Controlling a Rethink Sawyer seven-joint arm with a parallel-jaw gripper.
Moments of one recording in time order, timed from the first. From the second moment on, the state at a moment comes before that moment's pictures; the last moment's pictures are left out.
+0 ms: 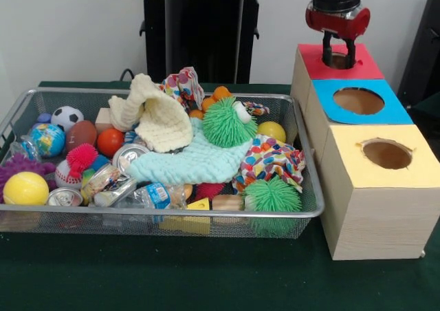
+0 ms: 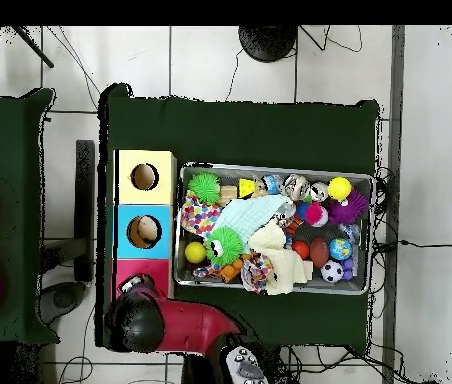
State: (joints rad) arm -0.13 -0.83 0.21 2.27 0.20 0.16 2.45
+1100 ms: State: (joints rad) arm 0.24 -0.89 -0.15 2.09 0.19 0.40 2.51
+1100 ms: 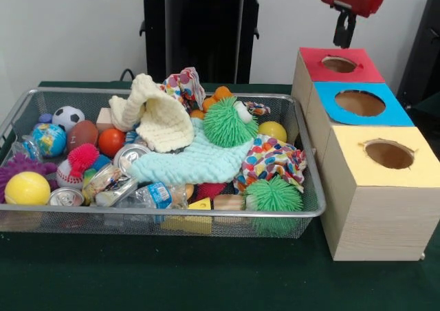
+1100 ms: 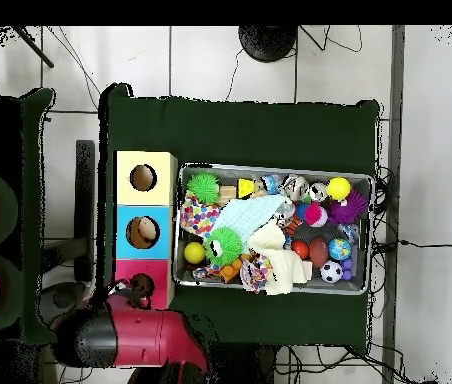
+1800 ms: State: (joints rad) arm 0.24 -1.01 -0.24 2.09 0.19 0.57 2.51
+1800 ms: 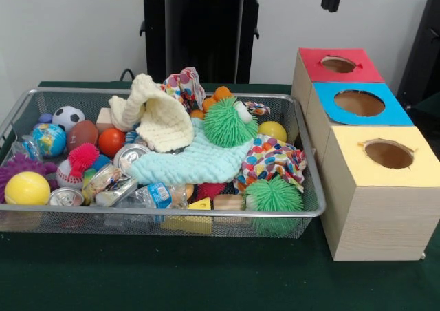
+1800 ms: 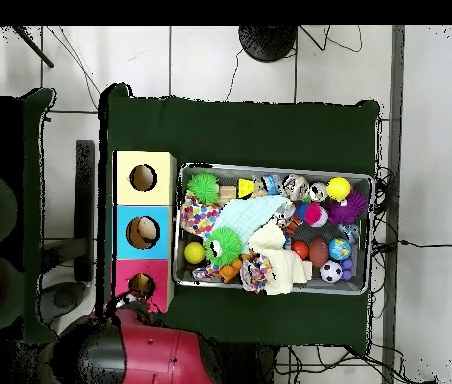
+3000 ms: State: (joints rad) arm -0.28 -0.92 -0.20 2.09 -0.25 0.35 2.51
